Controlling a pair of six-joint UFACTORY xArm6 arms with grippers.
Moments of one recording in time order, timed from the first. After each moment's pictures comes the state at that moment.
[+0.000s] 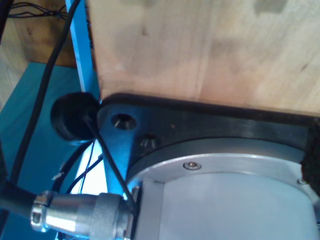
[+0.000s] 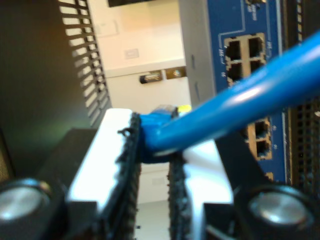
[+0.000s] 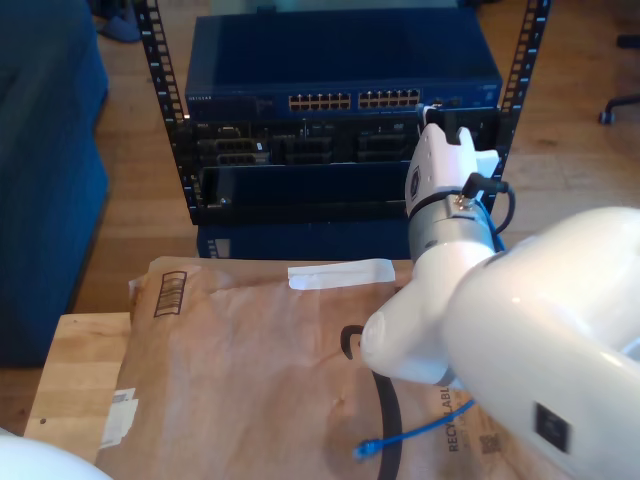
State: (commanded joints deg) left arm 97.5 -26.0 -8.6 8.1 64.9 -4.0; right arm 32.9 20.5 -46.4 40.0 -70.5 80.6
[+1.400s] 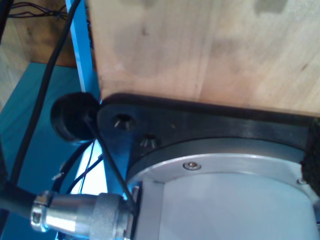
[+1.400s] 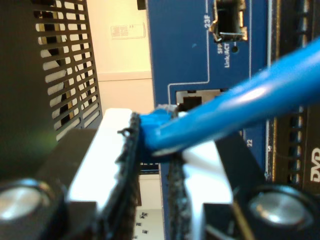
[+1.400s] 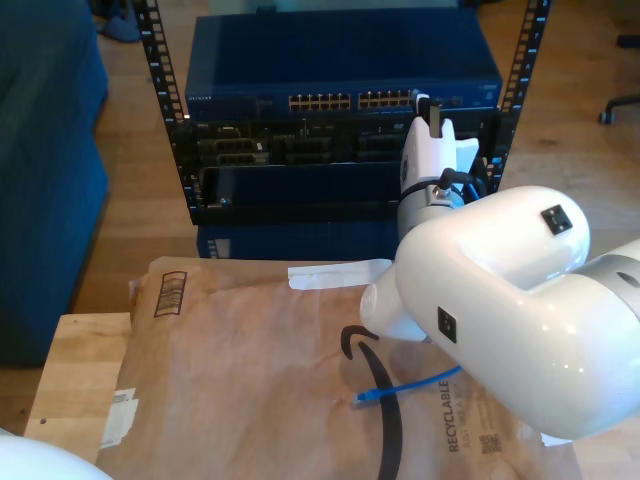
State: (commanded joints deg) left arm 97.5 -26.0 -8.6 8.1 64.9 -4.0; right arm 25.5 38.4 -64.1 30.7 -72.0 80.6
